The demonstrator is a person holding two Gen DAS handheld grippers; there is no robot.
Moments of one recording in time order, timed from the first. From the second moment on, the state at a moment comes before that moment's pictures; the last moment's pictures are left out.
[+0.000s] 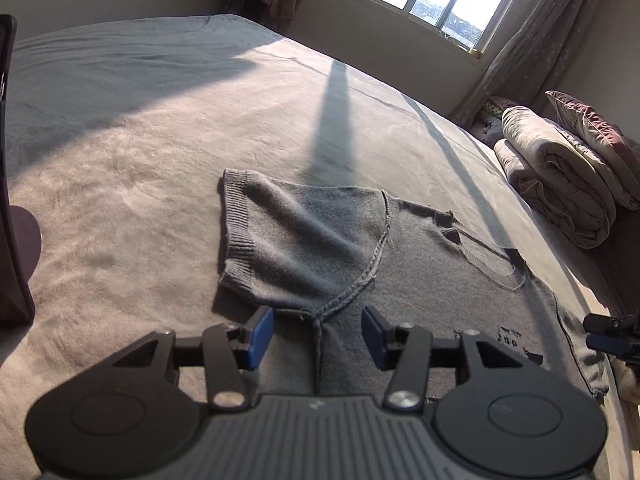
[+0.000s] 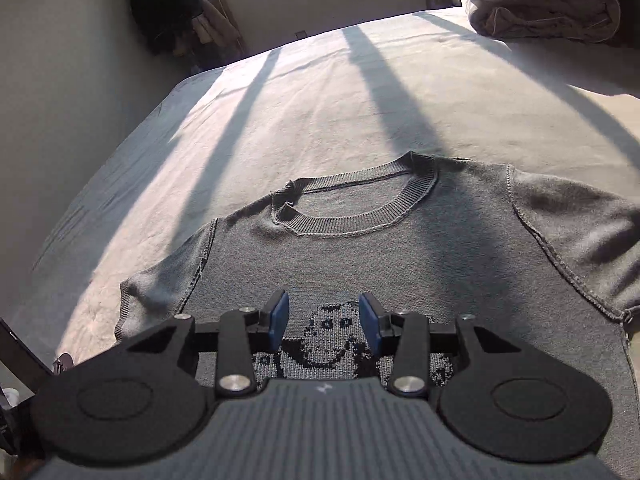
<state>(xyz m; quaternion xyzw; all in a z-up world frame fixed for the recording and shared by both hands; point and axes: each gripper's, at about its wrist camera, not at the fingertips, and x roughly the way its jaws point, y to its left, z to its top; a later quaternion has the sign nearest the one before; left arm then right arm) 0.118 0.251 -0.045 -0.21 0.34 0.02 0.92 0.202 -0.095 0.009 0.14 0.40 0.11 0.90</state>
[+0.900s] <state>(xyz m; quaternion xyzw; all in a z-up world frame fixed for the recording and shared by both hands) 0.050 0.077 -0.028 -0.14 0.29 -0.20 0.92 0.153 -0.323 -0.009 0.18 0.38 -0.04 0.91</state>
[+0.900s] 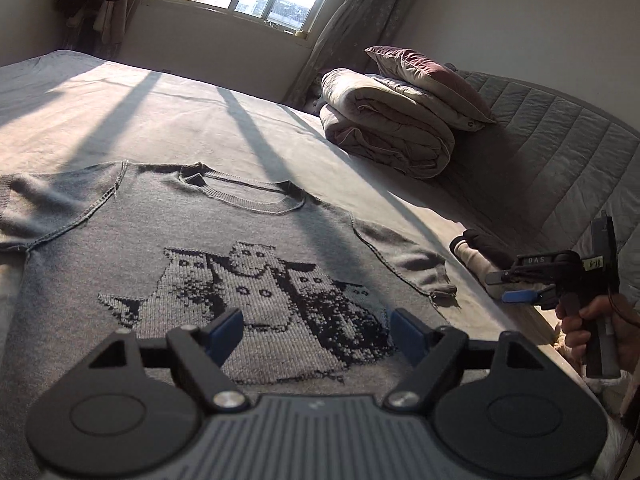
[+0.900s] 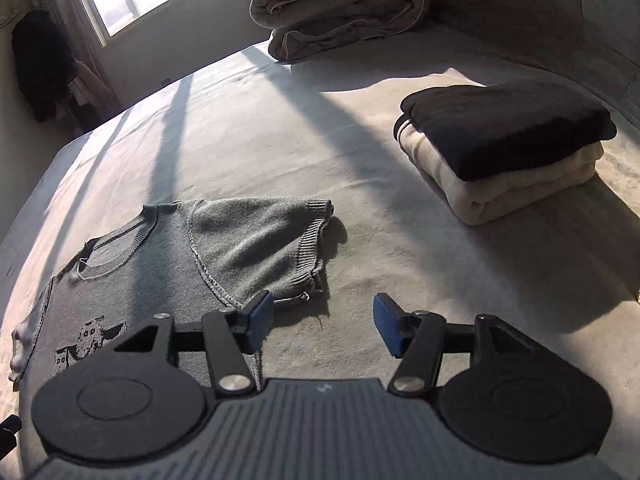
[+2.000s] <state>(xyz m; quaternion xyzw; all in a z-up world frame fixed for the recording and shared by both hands) 0.089 0.085 -0.077 -0.20 0.30 -0.18 0.91 0.261 -0.389 -0.086 0.48 0.33 -0.02 0.81</state>
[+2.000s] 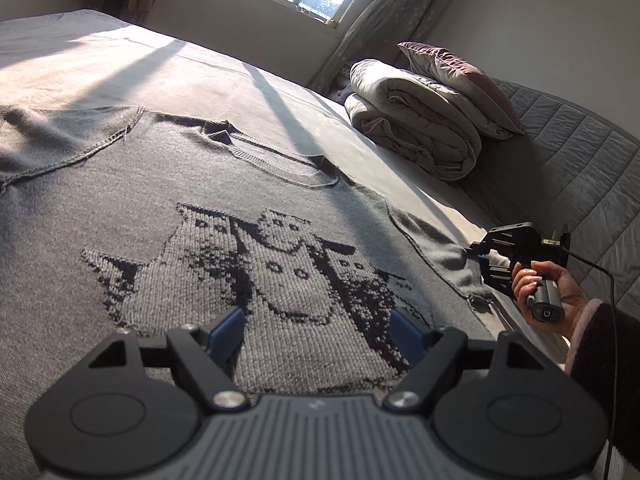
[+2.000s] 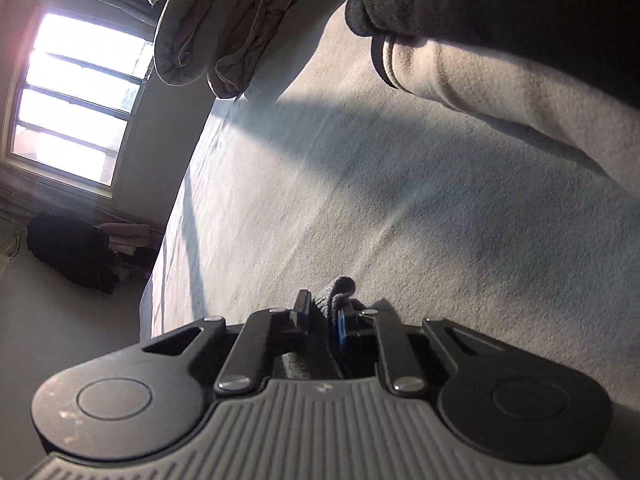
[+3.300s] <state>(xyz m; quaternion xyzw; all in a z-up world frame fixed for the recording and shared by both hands) 0.060 0.065 -0.049 -0.16 0.29 -0.22 0.92 0.189 -0.311 -0.063 0.29 0.35 -0.10 0.89</state>
